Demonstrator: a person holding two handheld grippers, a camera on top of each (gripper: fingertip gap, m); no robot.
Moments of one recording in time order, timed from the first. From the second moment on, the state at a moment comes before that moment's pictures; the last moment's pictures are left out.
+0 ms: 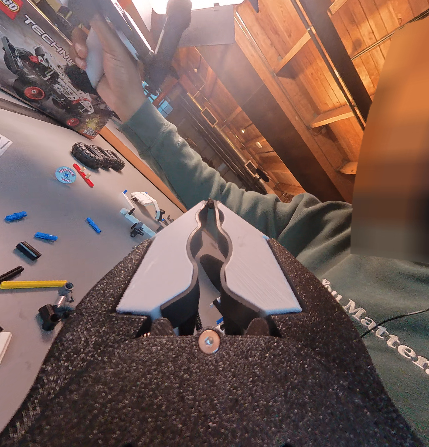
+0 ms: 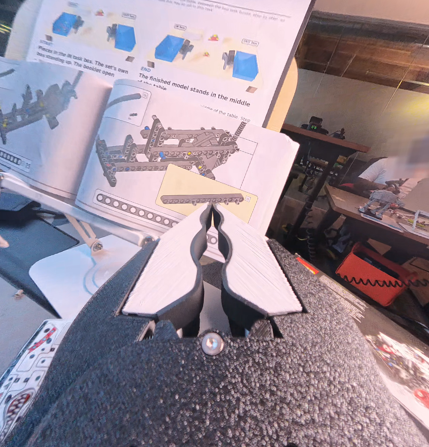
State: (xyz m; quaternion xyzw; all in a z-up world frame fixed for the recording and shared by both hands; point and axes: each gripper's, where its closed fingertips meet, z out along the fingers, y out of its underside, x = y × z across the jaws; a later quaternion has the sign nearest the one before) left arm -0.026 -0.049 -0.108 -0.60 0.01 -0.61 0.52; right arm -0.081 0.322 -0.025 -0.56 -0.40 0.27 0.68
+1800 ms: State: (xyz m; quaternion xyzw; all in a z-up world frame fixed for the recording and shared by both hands) left arm -0.022 -0.049 -0.109 -0.59 0.02 -0.62 0.51; right arm -0.107 0.323 -0.036 -0.57 -0.41 0.31 0.65
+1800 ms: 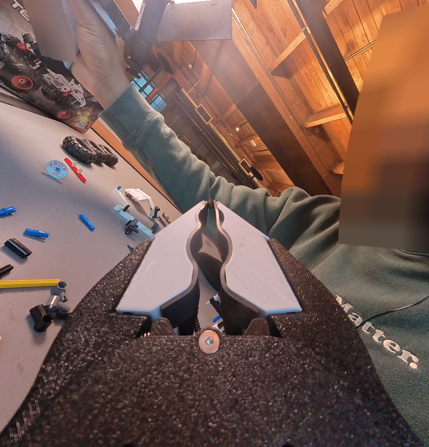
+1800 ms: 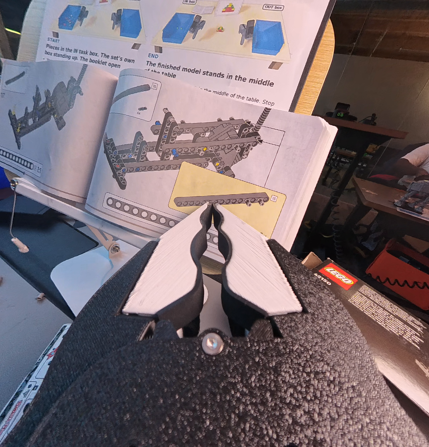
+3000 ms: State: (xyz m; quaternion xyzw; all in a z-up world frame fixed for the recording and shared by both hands) left arm -0.002 -0.072 -0.072 -0.50 0.02 -0.72 0.48; right arm -0.008 -0.071 -0.077 -0.26 -0.75 0.42 0.44
